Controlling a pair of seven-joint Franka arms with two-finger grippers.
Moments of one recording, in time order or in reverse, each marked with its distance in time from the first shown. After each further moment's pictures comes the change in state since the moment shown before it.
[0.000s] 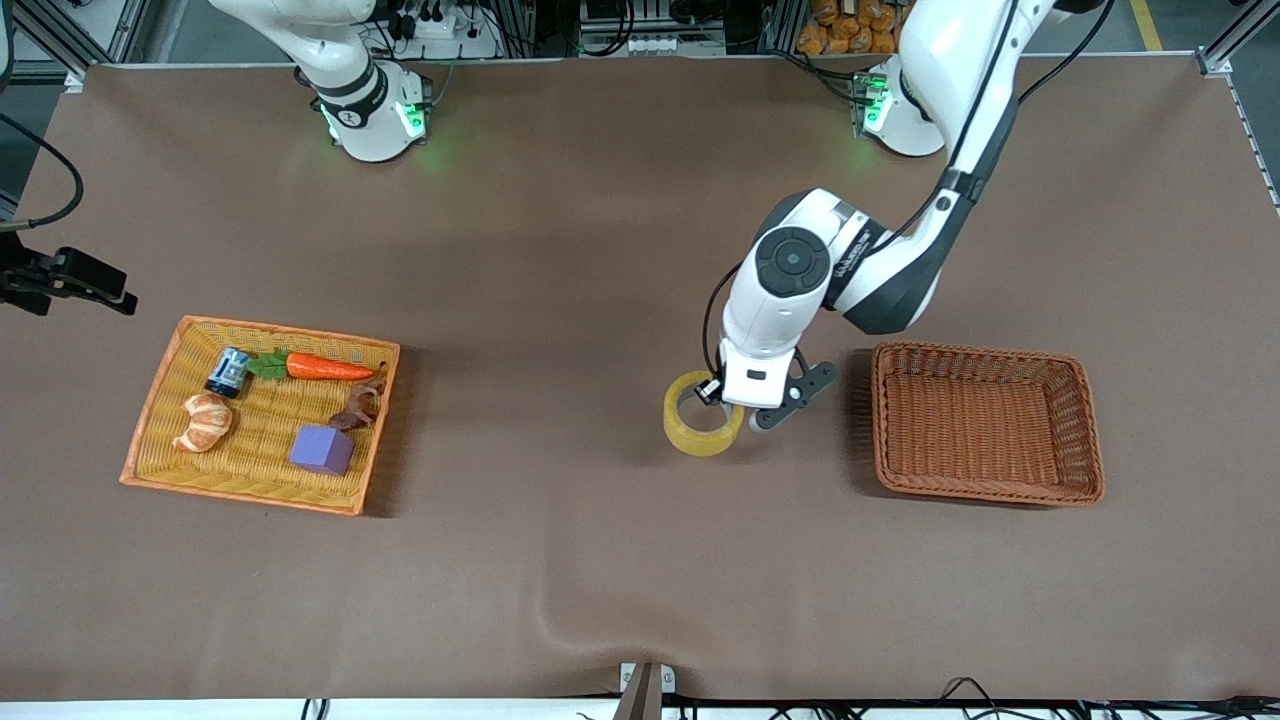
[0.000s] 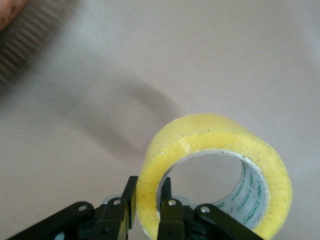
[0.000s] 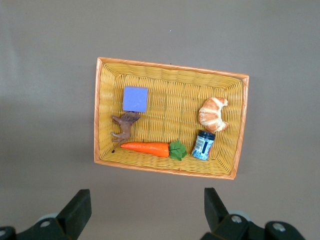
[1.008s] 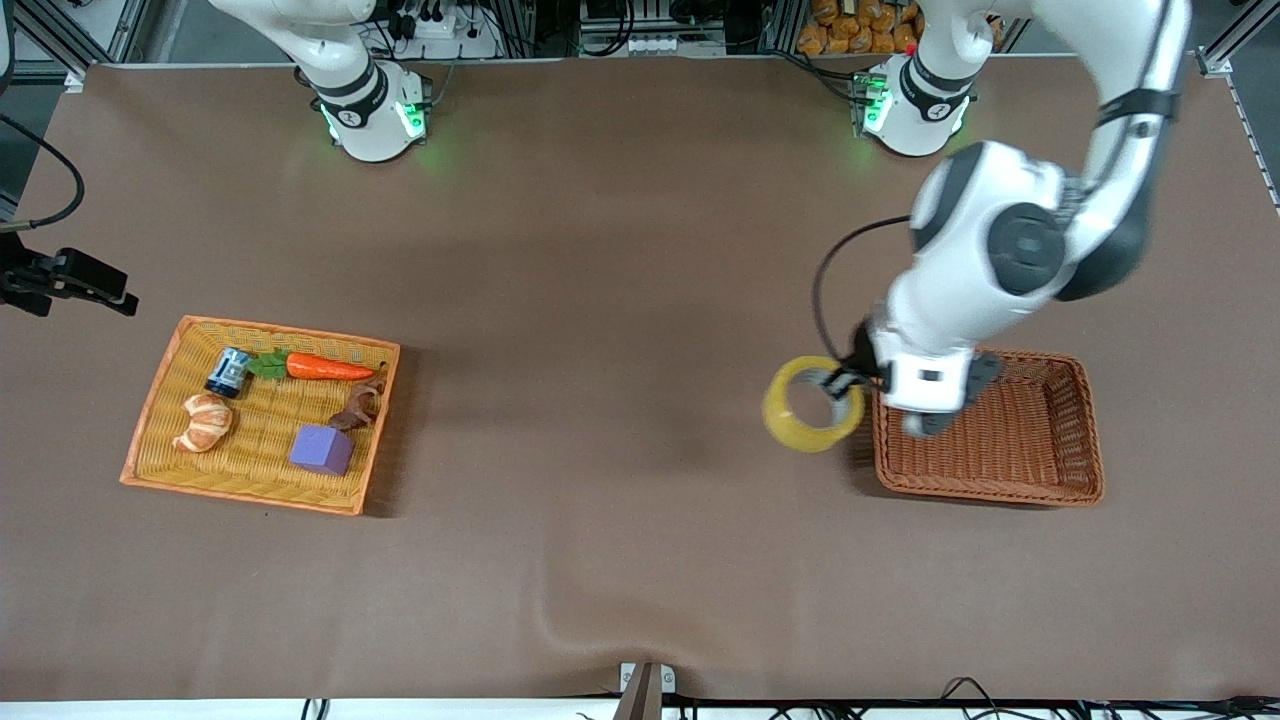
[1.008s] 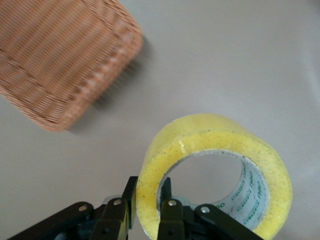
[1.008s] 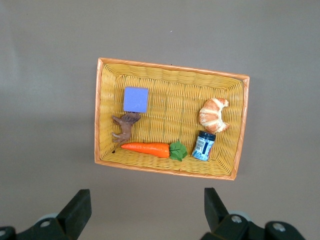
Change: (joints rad) left arm 0.268 -0.197 -0.001 0.001 -0.181 -0.314 0.287; right arm 0.000 0.002 0.002 0.004 0.000 0.000 0.000
